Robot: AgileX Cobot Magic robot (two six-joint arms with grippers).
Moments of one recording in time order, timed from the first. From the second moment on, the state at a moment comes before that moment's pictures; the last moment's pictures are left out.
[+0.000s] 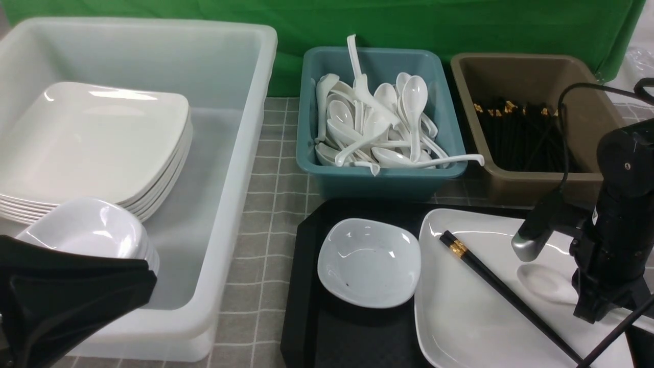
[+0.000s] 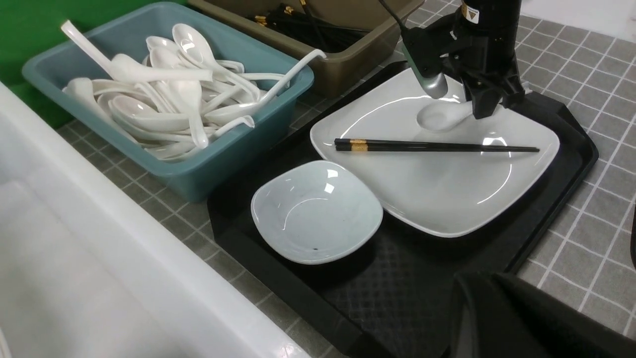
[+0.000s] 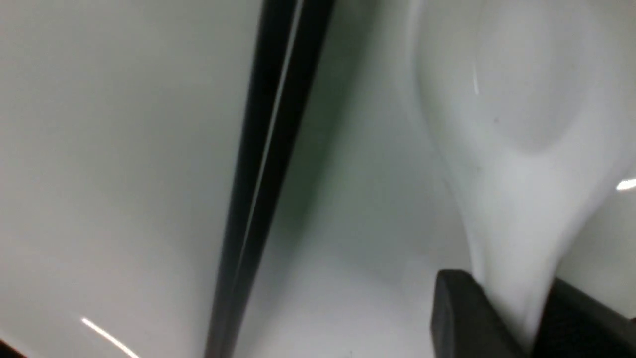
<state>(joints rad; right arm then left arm) 0.19 1.76 -1.07 -0.18 0.89 -0.57 -0.60 0.57 -0.77 -0.31 0.75 0.40</state>
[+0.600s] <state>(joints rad) 0.42 1.79 -1.54 0.29 0.27 -0.34 -0.60 0.57 -0.77 -0.33 0.62 0.40</state>
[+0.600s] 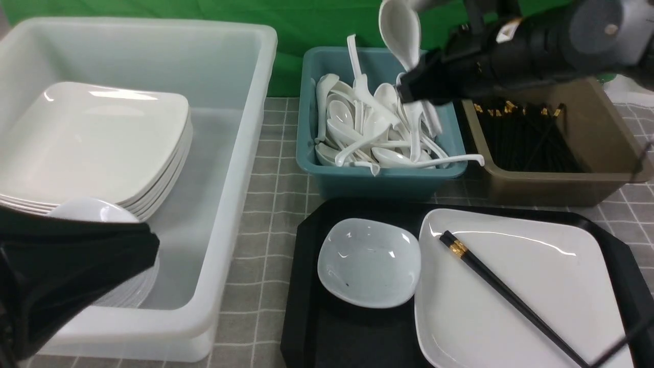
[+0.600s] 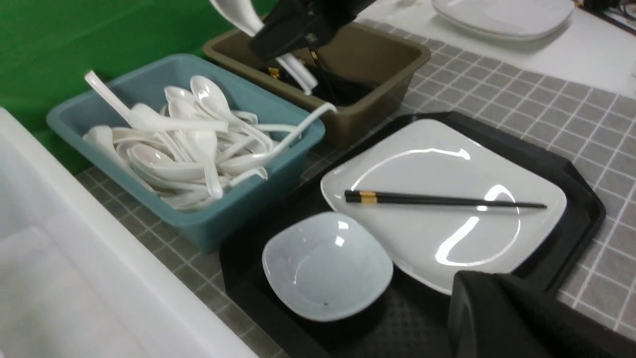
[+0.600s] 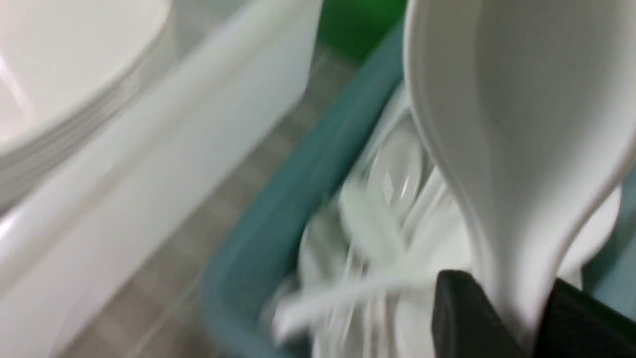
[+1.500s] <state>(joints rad) 0.40 1.56 -1.03 0.02 0.91 -0.23 -0.60 0.57 -0.77 -0.31 0.52 0.43</state>
